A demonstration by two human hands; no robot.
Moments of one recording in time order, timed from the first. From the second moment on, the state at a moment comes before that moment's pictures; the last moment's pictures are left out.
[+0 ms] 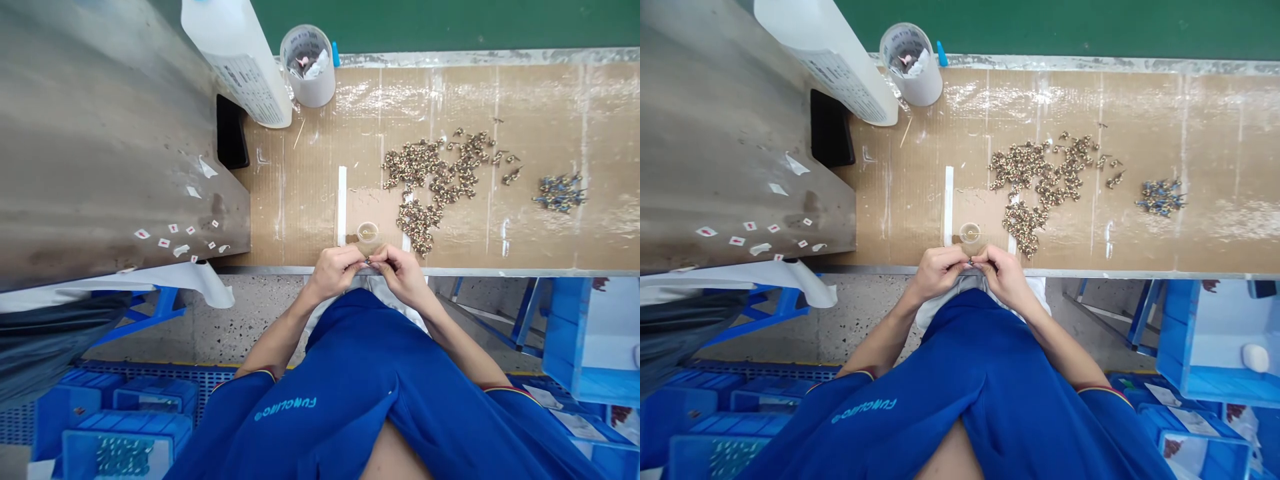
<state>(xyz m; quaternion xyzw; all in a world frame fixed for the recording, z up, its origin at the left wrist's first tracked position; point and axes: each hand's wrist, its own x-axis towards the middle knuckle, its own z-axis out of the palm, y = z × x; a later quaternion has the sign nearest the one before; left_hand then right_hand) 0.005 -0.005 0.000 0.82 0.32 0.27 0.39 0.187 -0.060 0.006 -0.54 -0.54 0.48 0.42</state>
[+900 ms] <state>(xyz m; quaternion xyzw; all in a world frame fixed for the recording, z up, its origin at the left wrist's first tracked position) 0.003 -0.002 0.006 0.78 0.31 0.34 0.43 0.186 -0.063 0.008 -0.53 -0.44 0.56 0.46</state>
